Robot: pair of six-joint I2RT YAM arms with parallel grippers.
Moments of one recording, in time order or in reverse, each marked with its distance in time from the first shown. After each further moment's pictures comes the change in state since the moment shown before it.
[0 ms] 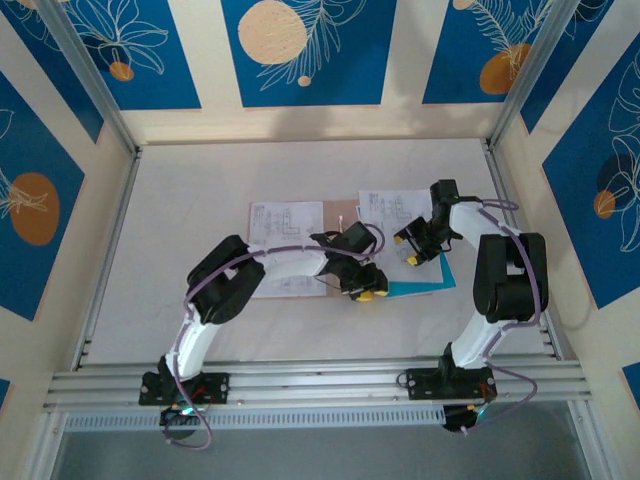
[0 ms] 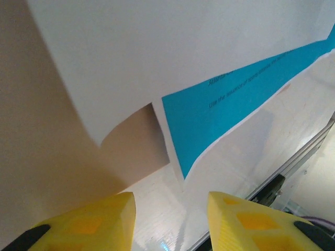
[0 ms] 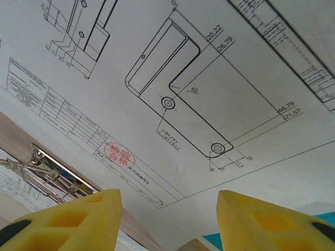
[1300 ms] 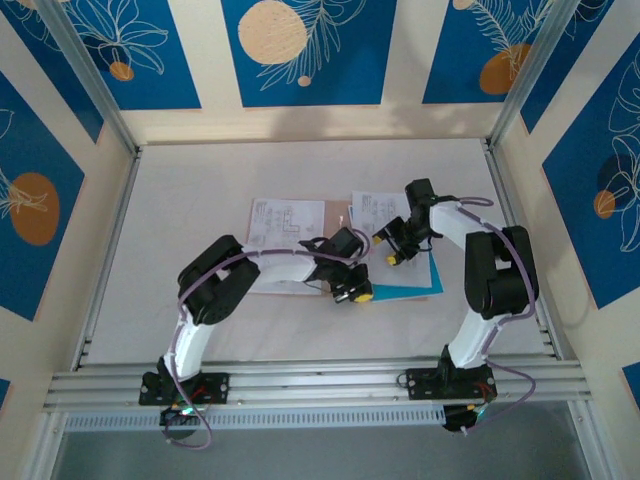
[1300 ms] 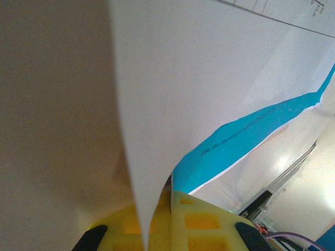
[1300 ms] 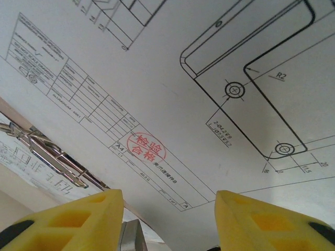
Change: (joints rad) left arm 0.043 -0.068 -0.177 0.142 0.003 -0.135; right arm 0.159 0.050 0.020 0.075 -0.057 0.116
